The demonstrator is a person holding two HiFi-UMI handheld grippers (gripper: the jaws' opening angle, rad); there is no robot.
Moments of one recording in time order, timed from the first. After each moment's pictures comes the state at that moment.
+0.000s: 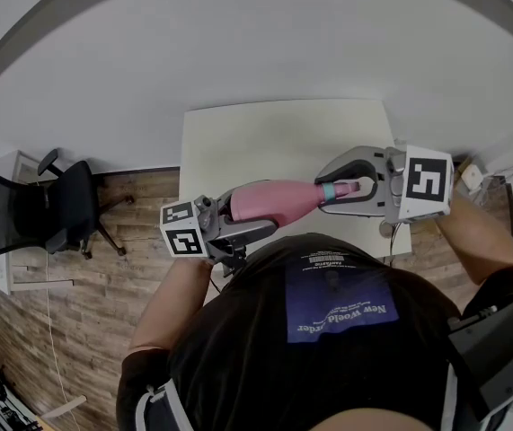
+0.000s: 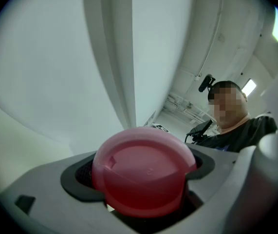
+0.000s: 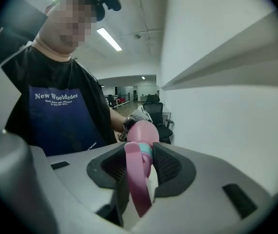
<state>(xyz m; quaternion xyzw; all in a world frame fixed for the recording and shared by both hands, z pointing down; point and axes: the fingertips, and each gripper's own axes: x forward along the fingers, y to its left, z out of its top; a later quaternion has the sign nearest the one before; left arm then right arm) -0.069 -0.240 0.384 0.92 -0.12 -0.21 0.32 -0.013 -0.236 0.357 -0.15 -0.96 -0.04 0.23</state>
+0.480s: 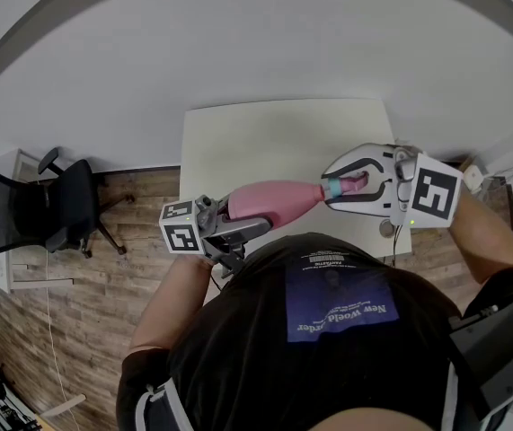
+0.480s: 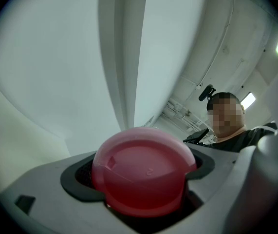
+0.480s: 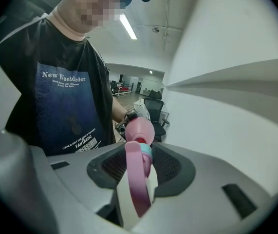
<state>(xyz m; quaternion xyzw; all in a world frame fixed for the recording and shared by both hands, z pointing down) -0.057 -0.251 0.367 0.90 -0.09 -0.24 0.36 0.012 -0.251 0.336 -0.14 -0.94 -0.18 0.26</state>
